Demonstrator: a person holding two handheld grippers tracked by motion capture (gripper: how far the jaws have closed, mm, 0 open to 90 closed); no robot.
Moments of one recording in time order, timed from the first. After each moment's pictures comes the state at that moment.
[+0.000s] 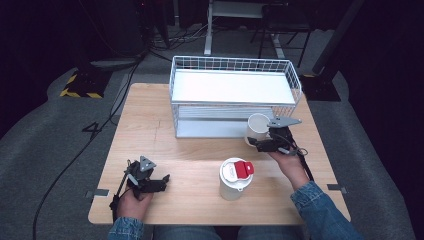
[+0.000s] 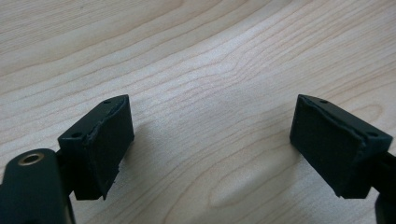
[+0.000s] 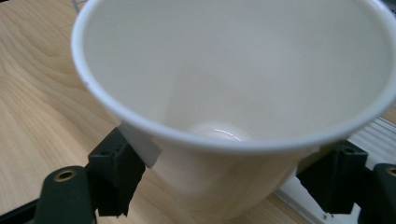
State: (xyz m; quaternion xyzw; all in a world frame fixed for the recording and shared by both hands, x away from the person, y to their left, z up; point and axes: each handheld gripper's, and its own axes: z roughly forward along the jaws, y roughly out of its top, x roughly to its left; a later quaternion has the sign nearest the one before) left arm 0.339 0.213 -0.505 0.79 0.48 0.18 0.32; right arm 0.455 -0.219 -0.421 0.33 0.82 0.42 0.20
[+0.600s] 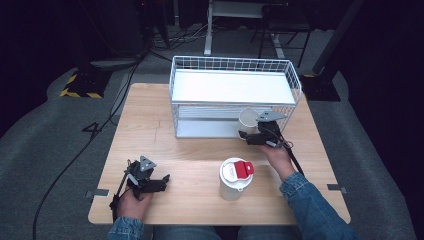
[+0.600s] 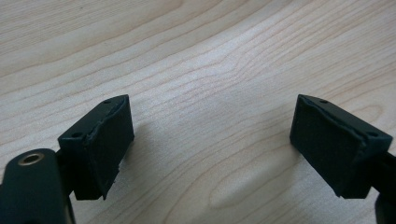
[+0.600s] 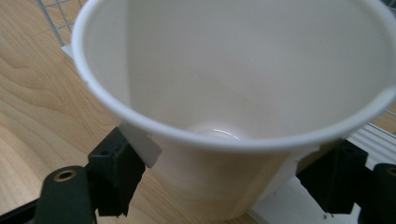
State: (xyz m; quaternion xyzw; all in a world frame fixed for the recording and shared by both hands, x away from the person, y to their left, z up) left arm 0.339 0.214 -0.505 0.79 0.48 0.18 0.32; right arm 0.488 -0.195 -0.441 0.33 0.82 0.42 0.21
